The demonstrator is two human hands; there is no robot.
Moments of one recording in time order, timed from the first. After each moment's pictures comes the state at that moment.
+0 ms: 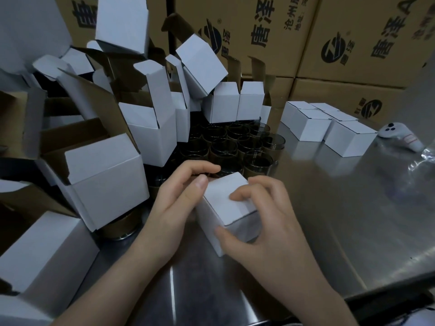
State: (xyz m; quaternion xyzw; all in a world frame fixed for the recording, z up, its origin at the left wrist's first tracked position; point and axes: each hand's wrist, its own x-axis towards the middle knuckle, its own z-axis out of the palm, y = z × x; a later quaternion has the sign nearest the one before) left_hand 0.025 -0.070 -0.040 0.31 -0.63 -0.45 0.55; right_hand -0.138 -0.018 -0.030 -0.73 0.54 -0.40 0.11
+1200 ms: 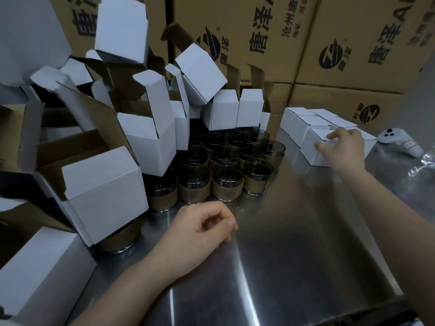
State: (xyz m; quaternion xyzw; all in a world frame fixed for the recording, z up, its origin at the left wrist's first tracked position) left_hand 0.010 -0.072 -0.043 0.39 -0.72 -0.42 0.39; right_hand -0.346 -0.228 -0.022 -0.52 0.75 -0.40 -0.06
